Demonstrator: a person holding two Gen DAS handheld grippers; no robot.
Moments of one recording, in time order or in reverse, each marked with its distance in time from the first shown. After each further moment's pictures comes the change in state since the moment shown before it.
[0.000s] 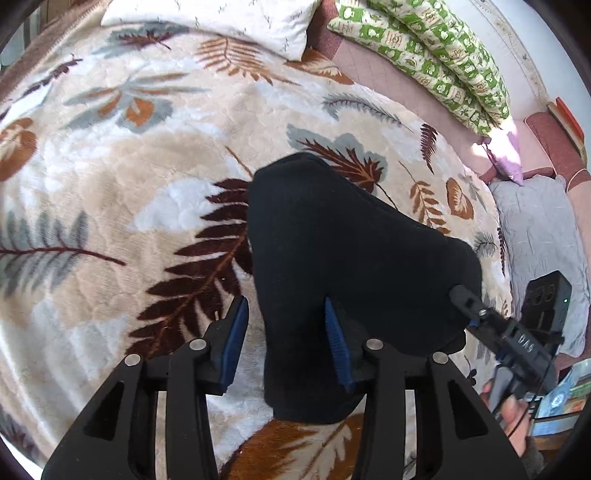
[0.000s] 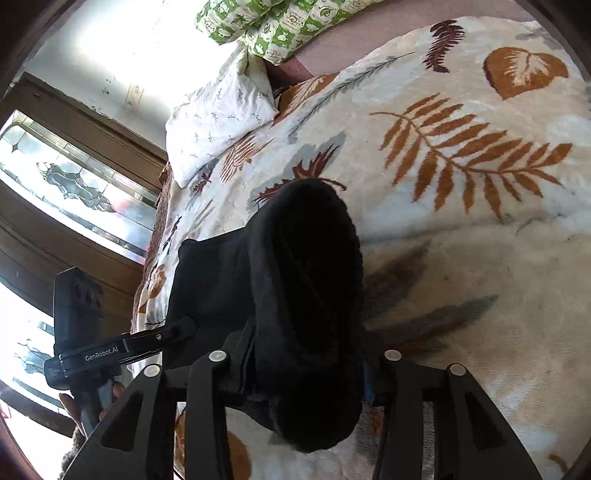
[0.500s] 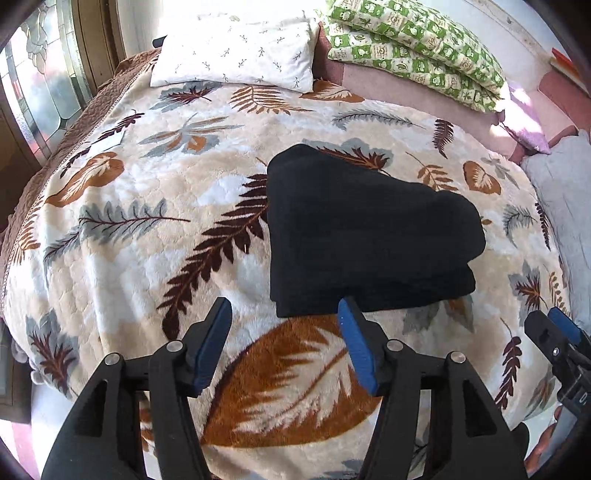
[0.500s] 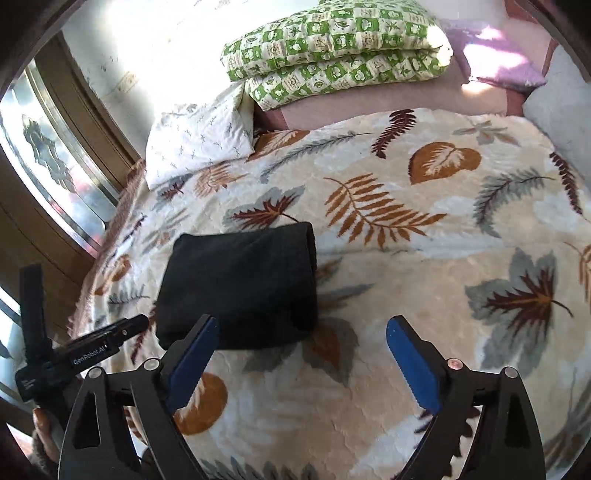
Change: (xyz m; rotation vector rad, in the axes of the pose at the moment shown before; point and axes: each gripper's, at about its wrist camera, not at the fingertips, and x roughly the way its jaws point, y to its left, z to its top) left arm -0.047 -0.050 -0.080 0.090 -0.167 0.312; right arm -0.105 0.063 -0.056 -0.190 -0.115 -0.398
